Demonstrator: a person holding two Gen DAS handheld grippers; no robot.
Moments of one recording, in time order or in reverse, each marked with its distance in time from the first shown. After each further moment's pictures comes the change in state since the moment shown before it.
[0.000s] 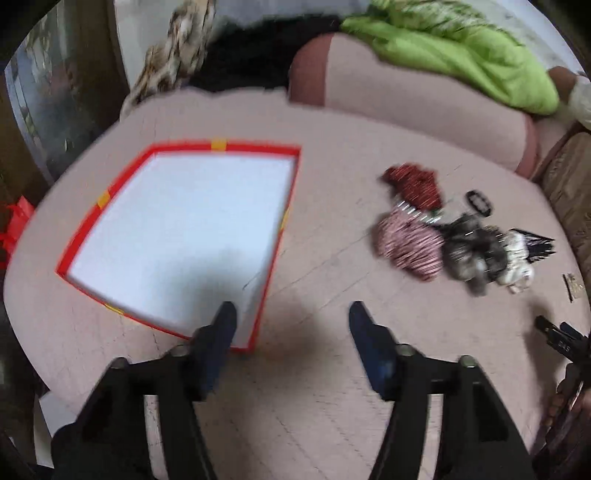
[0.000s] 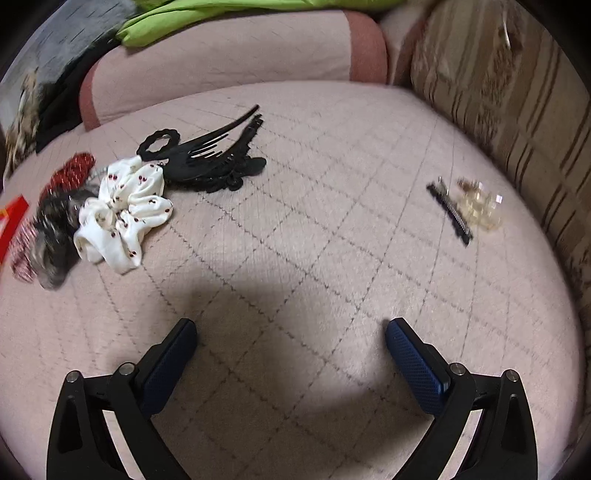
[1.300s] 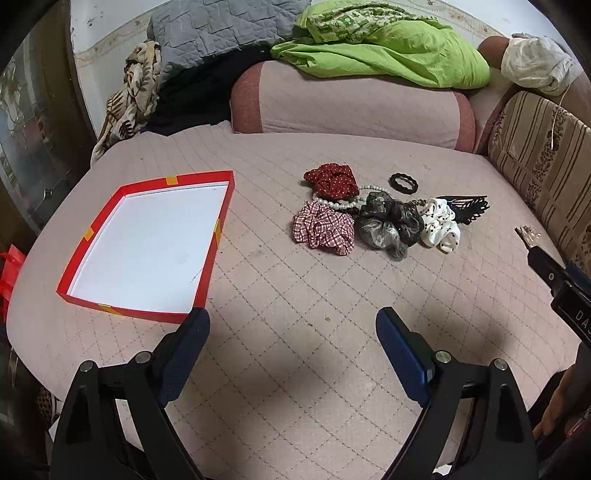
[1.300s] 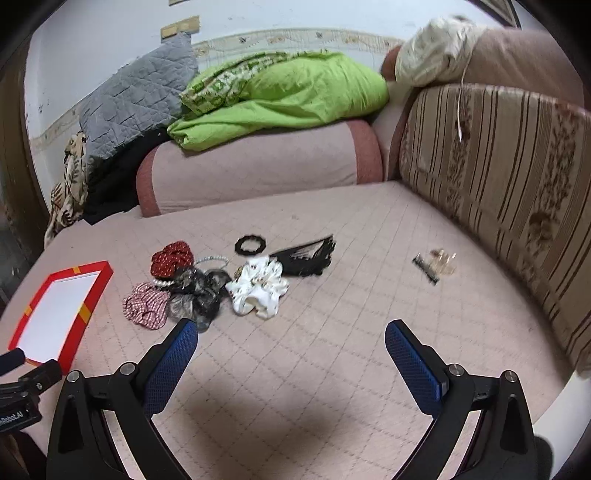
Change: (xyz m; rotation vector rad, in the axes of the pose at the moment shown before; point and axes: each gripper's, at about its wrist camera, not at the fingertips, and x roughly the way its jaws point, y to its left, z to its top) left arm -0.045 -0.054 -0.019 0.144 -0.048 -0.088; right arm -0.152 0.071 -0.043 0.064 -0.360 0.046
